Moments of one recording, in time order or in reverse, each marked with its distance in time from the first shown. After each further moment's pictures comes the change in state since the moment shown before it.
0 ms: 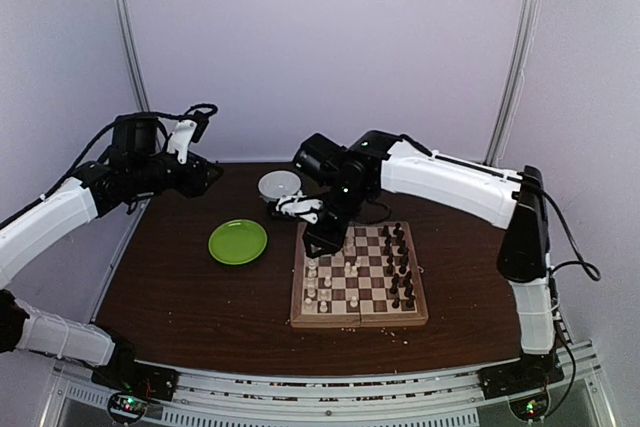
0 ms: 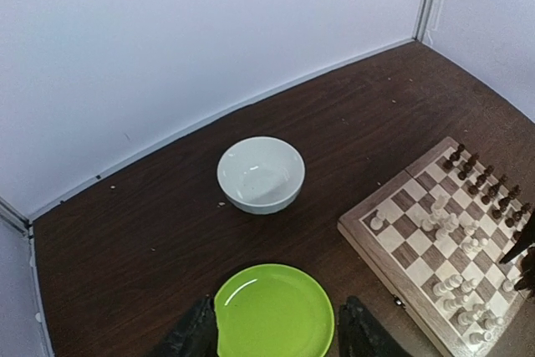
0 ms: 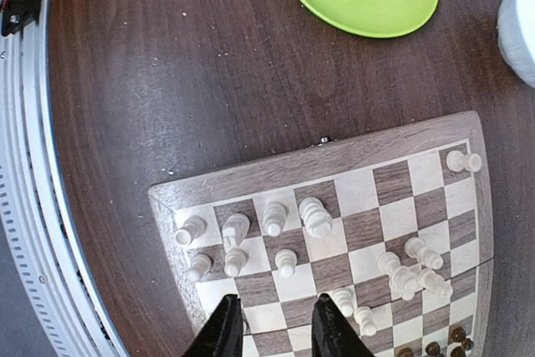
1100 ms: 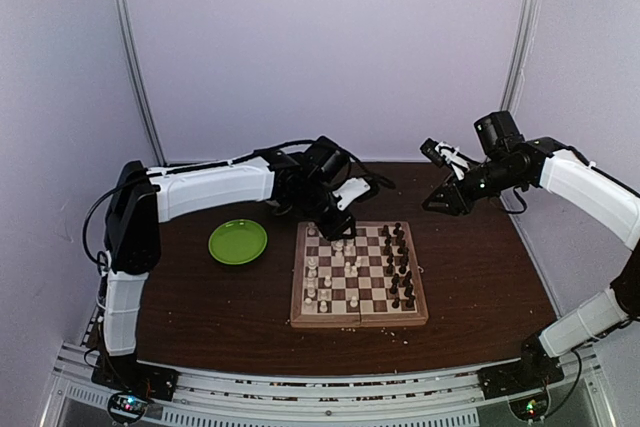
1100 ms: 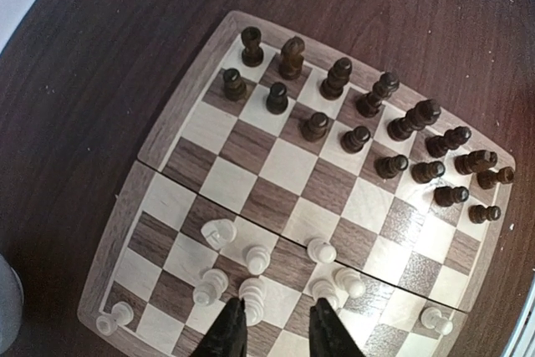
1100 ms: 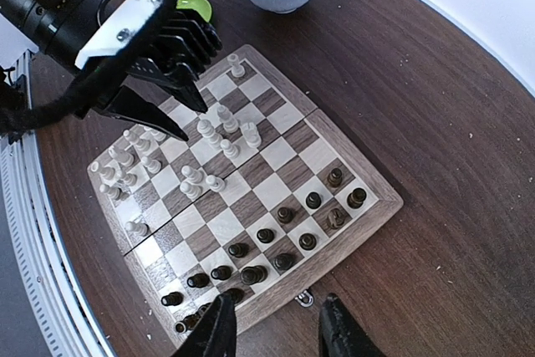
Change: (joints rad) left arm -0.504 0.957 0.820 -0.370 0.023 0.055; right arm -0.634 -0.769 -0.853 0.386 -0.345 -0.026
